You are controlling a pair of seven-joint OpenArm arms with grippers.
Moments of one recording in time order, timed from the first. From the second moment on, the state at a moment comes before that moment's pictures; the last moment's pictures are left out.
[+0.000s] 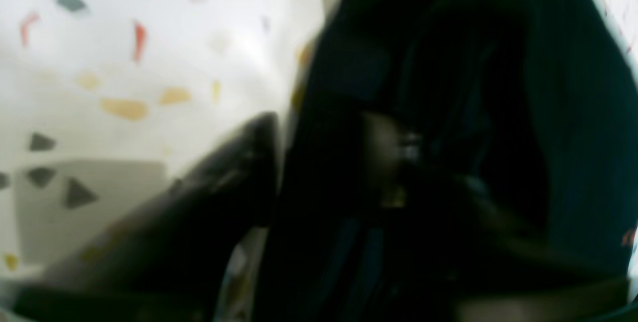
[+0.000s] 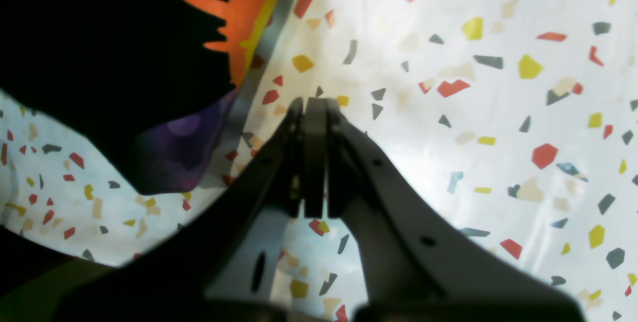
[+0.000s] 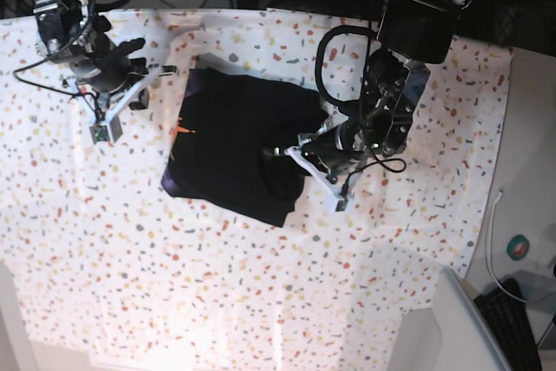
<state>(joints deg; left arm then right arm) -9.5 -7.9 17.0 58.4 -31.4 -5.9 31.9 -21.0 13.2 -4.3 99.5 21.0 0.4 -43.2</state>
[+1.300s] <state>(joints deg) -32.4 -8.3 74.3 57.0 -3.6 -19.4 28.8 -22.2 14.1 4.9 96.0 21.2 0.3 -42.9</state>
